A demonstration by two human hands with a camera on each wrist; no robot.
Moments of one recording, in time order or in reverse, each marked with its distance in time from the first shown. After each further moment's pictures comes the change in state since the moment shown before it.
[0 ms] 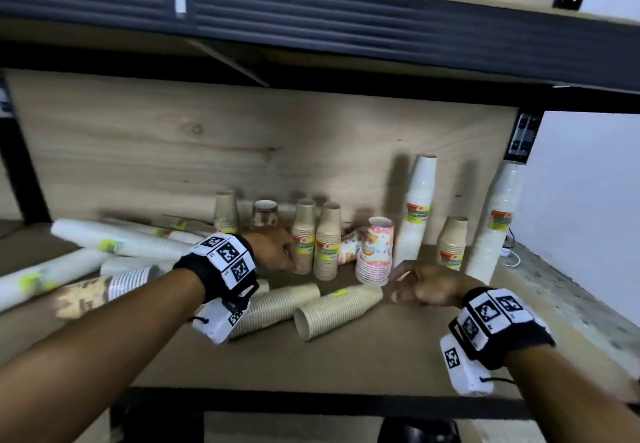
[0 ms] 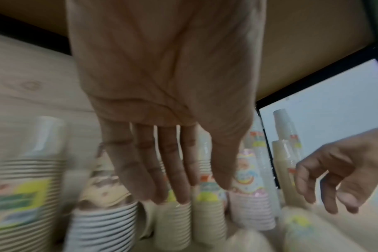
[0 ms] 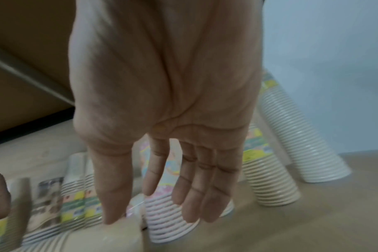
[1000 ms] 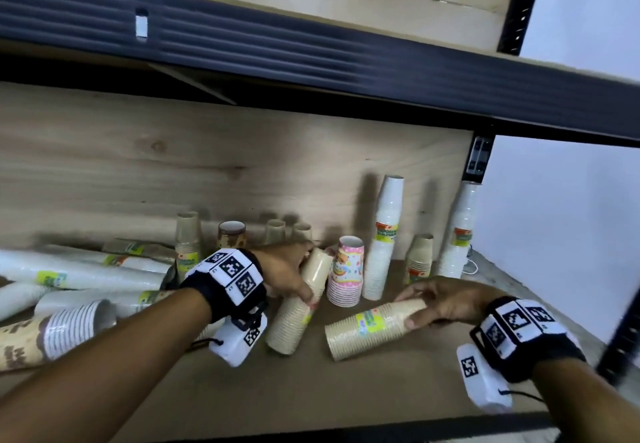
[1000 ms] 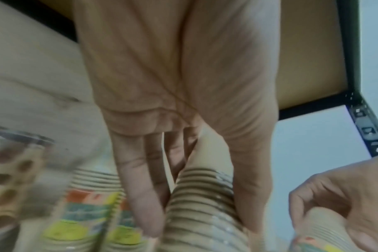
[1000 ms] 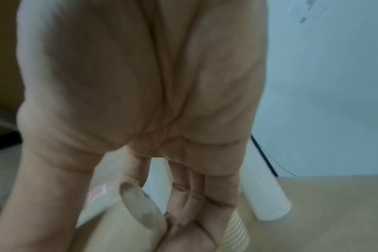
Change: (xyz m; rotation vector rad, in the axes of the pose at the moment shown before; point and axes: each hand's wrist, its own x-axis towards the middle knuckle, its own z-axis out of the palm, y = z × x) left_hand 0.037 0.047 0.003 -0.275 -0.002 0.249; right_hand -0.052 0.018 -0.046 0.200 -0.087 0.073
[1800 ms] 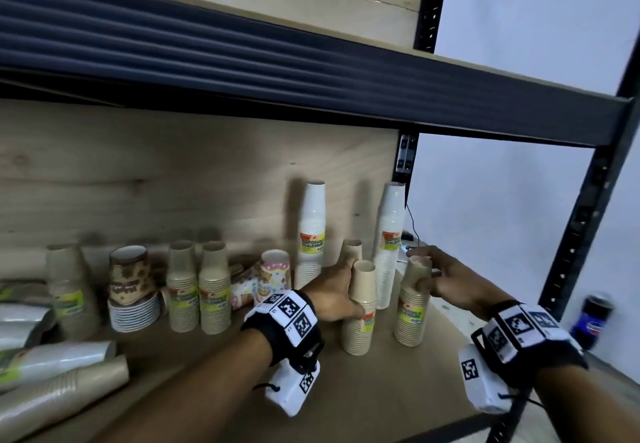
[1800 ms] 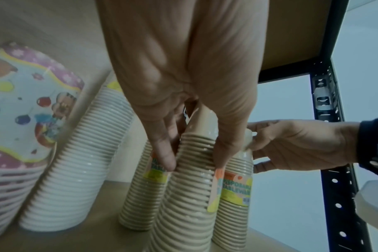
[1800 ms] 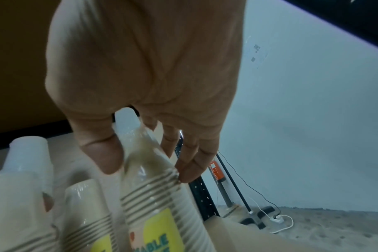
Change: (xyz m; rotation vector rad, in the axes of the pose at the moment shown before) left_hand 0.124 0.131 0.103 -0.182 0.069 0.281; right_hand -0.031 0.076 -0.085 0.195 0.575 -0.093
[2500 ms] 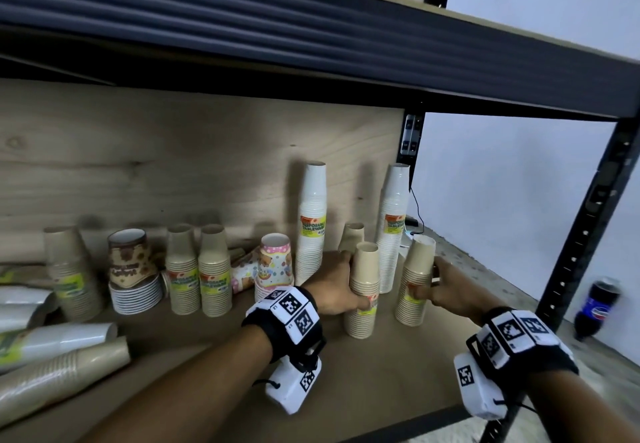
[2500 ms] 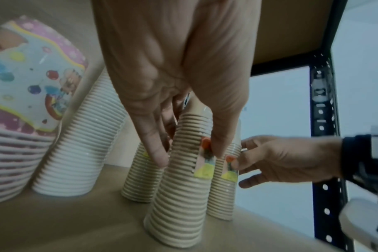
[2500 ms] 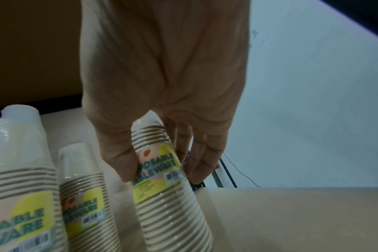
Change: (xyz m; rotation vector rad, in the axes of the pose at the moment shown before) left_hand -0.002 -0.007 0.019 0.032 0.087 -0.094; right_hand 0.016 0.051 0.019 -0.202 -0.011 0.111
